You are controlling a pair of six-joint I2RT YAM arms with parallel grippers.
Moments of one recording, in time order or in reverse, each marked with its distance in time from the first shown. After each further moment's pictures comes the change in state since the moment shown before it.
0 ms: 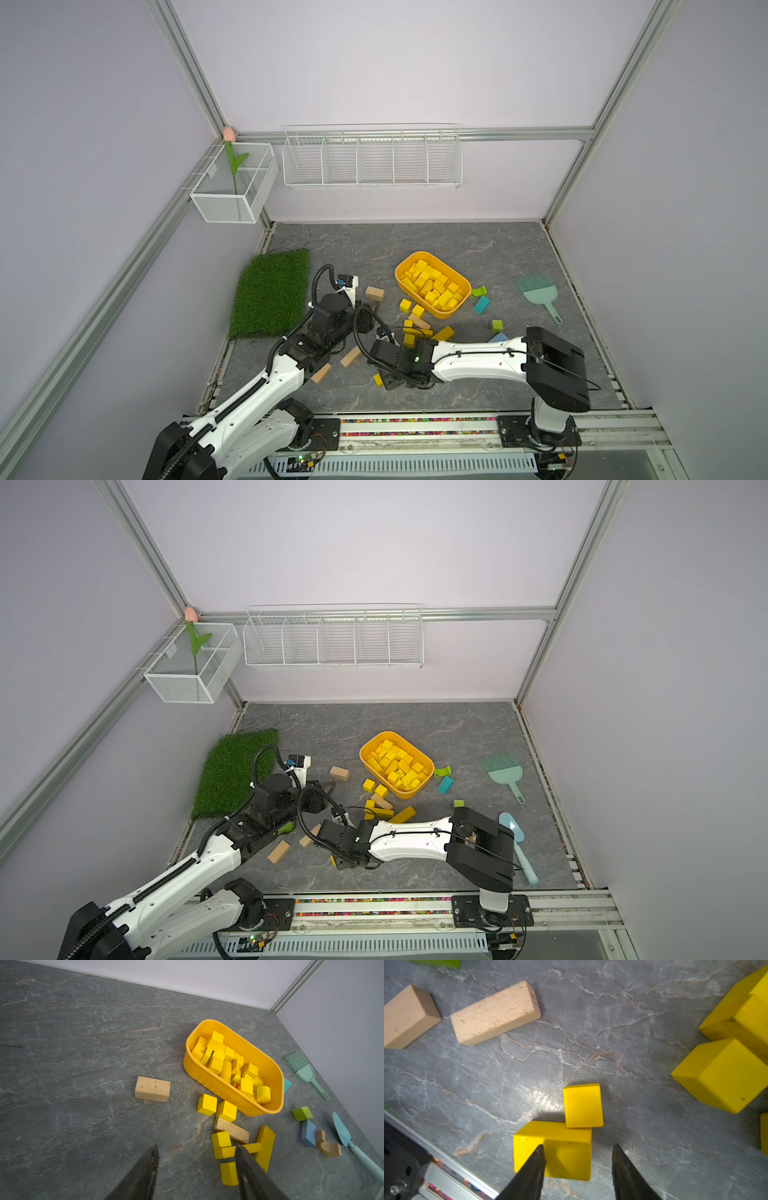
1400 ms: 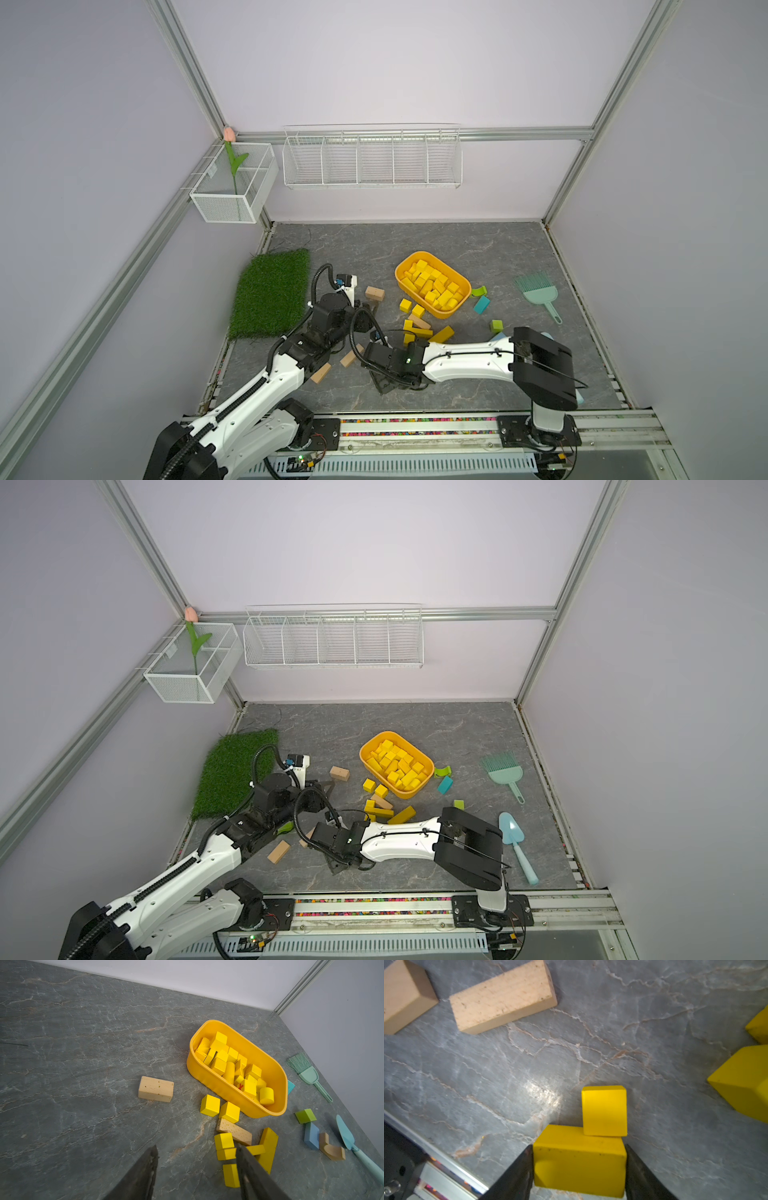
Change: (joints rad) left arm 0.010 0.004 0.000 0.000 0.000 -0.003; right arm 0.014 0.067 0.056 -0.022 -0.032 -0.024
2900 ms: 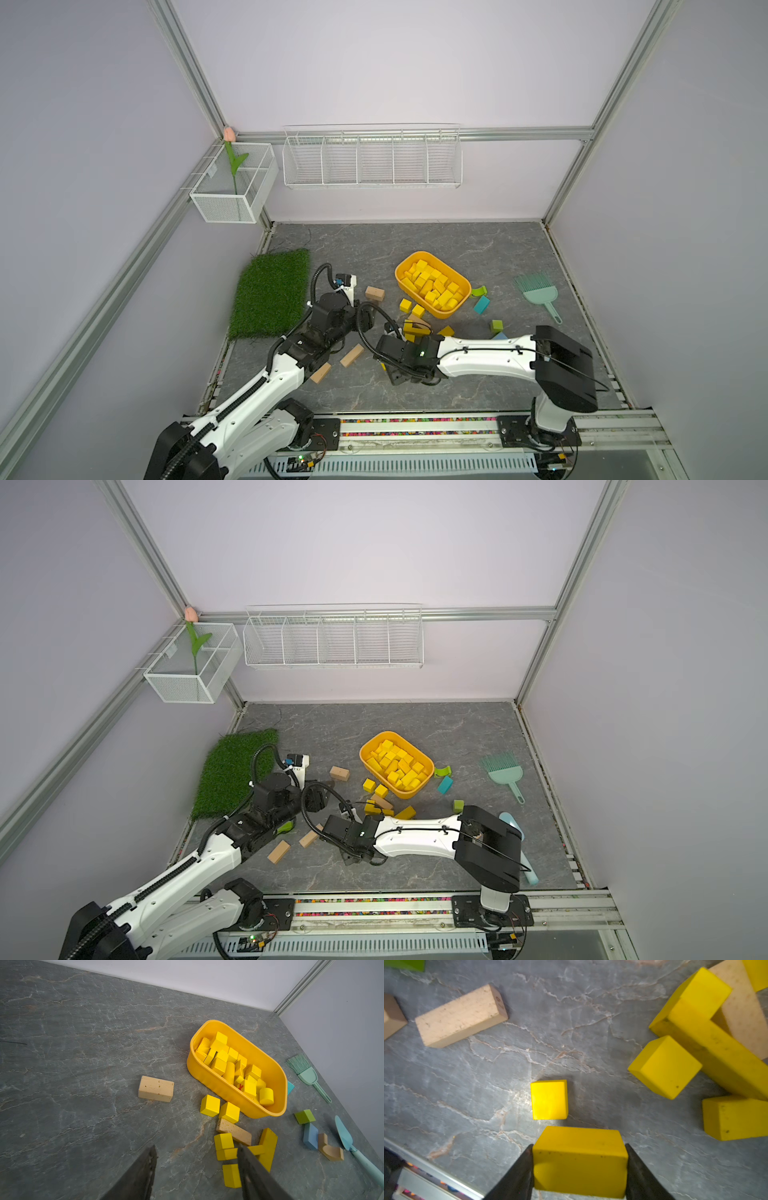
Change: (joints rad) left arm 0.011 0.000 0.000 0.001 0.008 -0.005; right arm -0.056 -0.127 -0.069 -0.069 0.074 0.019
